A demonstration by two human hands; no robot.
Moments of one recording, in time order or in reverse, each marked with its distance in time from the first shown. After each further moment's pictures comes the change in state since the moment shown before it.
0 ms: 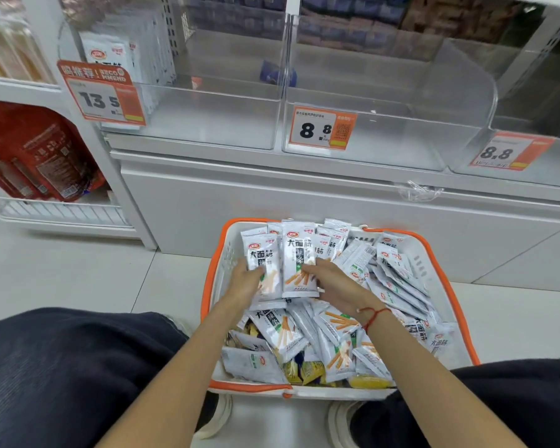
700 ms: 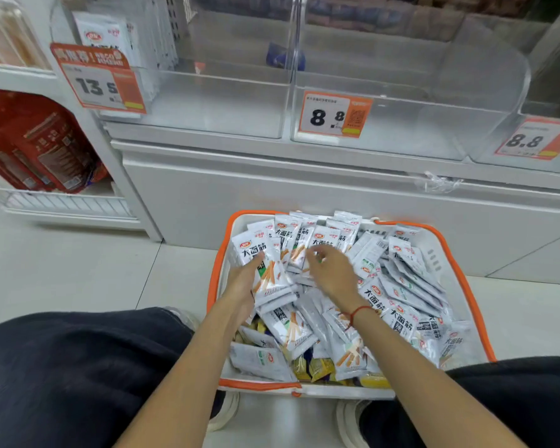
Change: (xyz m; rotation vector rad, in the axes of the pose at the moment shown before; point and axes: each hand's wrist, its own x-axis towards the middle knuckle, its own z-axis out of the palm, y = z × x) left_hand 0.011 -0.011 -0.011 -0.434 -0.018 -0.219; right_hand 0.009 0.000 0.020 -0.667 0.452 -0.311
